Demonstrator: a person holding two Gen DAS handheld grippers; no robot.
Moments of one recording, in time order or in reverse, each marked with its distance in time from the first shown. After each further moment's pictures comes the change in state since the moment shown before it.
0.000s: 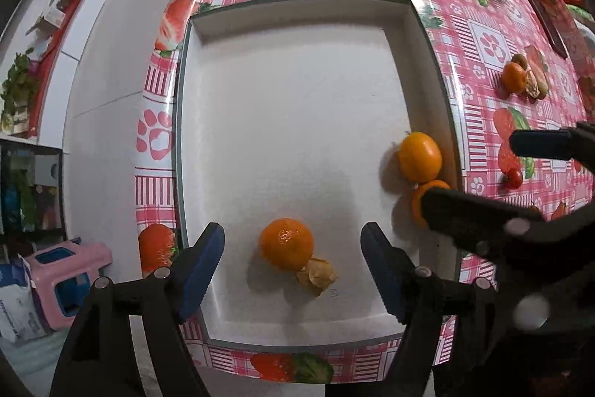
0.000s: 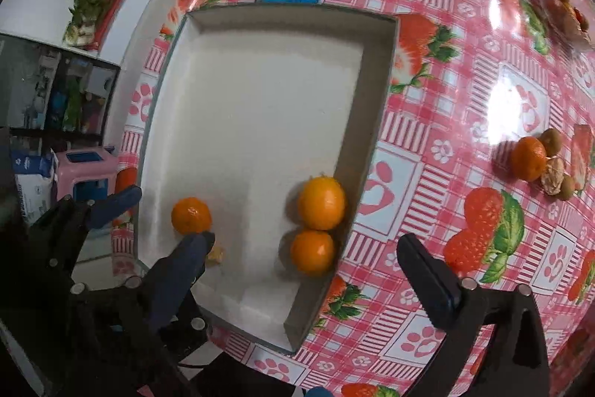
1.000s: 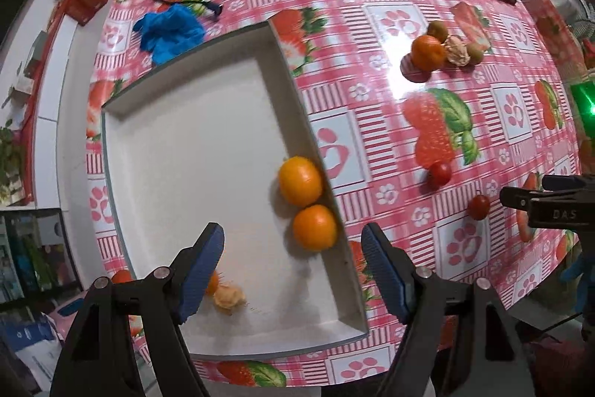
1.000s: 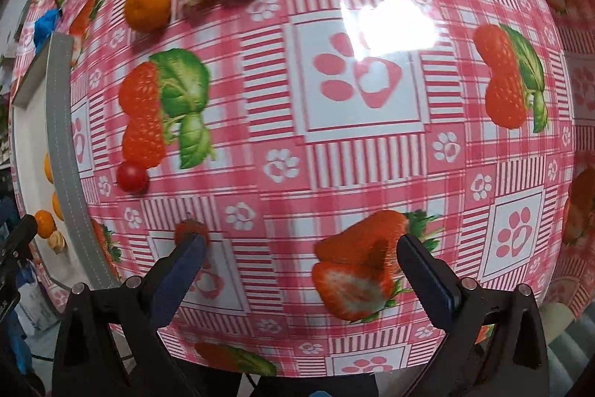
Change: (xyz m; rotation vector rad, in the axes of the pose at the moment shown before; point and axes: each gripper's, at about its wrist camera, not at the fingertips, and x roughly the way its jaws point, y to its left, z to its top) left arm -0.027 -0.098 0.013 0.219 -0.020 -0.011; right arm -0.021 -0.223 -0.138 0.496 0.081 -0.134
